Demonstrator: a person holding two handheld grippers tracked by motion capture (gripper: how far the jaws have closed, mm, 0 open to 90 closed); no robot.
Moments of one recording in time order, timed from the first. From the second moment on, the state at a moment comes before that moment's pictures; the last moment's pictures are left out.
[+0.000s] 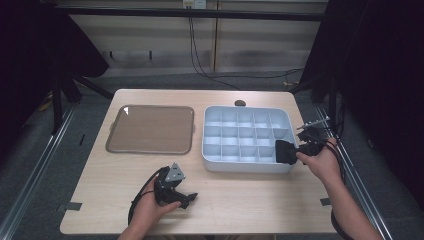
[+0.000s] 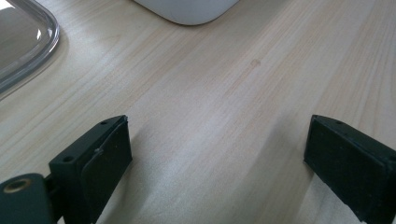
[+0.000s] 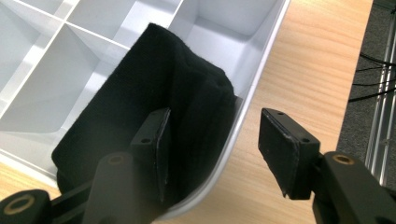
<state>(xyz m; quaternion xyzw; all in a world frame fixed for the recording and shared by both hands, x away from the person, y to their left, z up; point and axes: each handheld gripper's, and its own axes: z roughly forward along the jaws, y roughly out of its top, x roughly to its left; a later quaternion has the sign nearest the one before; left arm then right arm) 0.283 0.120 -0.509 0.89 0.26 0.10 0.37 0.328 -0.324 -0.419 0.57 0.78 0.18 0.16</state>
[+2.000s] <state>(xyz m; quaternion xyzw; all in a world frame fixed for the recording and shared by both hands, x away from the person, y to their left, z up) 0.282 0.120 -0.509 0.88 0.26 0.10 0.38 0.343 -0.295 -0.368 0.53 0.82 0.19 0.09</state>
